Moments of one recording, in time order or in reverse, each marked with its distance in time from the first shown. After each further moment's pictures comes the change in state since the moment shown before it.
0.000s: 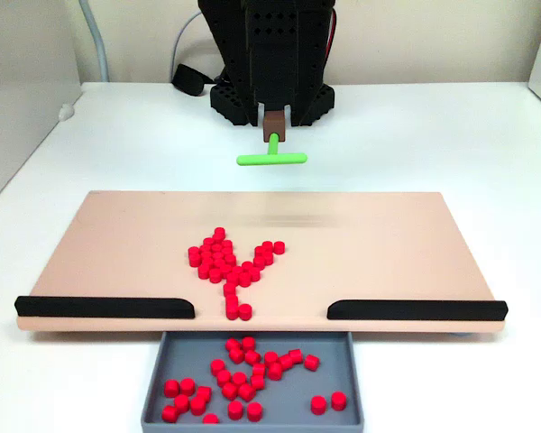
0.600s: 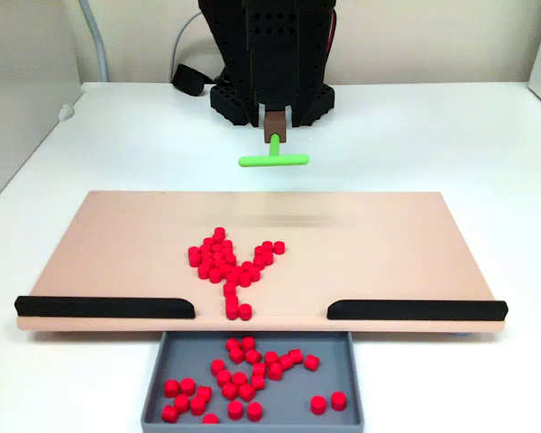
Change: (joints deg) arm 0.1 -1.4 0.0 0.0 -0.9
